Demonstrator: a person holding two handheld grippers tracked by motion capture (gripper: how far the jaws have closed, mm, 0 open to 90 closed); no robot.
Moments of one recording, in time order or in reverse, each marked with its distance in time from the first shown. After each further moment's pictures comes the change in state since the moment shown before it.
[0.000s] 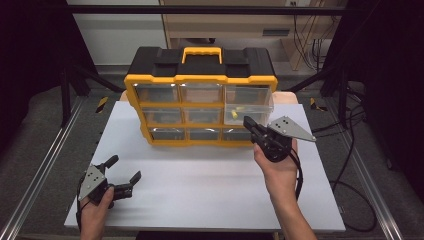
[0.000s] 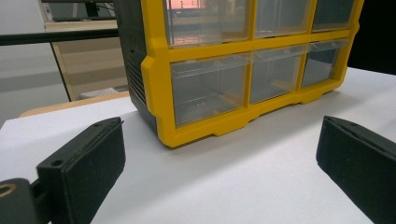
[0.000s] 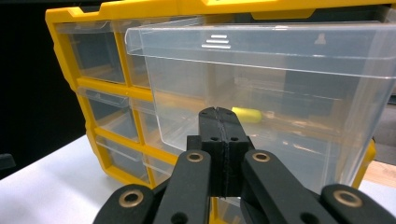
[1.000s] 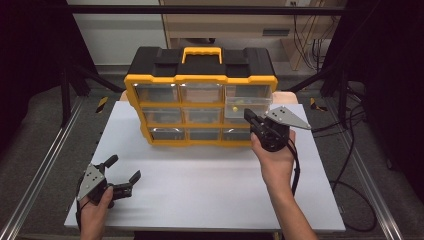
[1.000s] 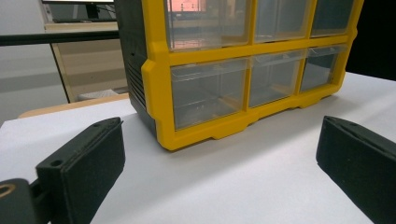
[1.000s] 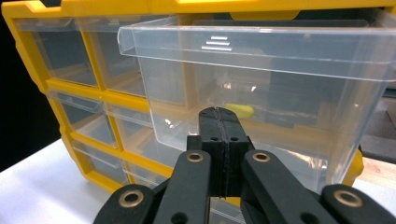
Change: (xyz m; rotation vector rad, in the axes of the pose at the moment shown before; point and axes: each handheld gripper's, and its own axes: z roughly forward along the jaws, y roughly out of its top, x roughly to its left) left arm 0.000 0.001 0.000 -0.011 -0.003 -0.012; right arm -0.008 0.010 0.019 0.037 -0.057 -0.001
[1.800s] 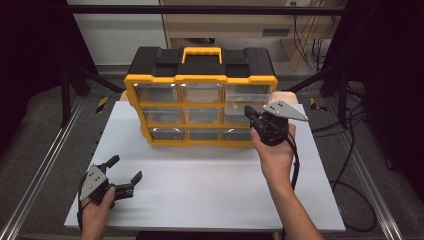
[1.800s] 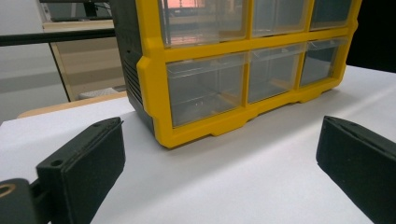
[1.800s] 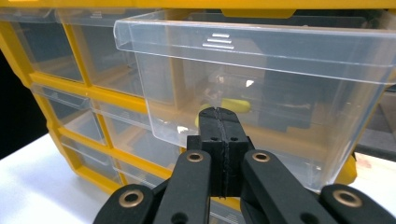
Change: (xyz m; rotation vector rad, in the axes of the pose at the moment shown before) left arm -0.003 0.000 0.002 0.018 -0.001 0.020; right arm -0.005 0.008 0.009 0.050 -0.018 -0.010
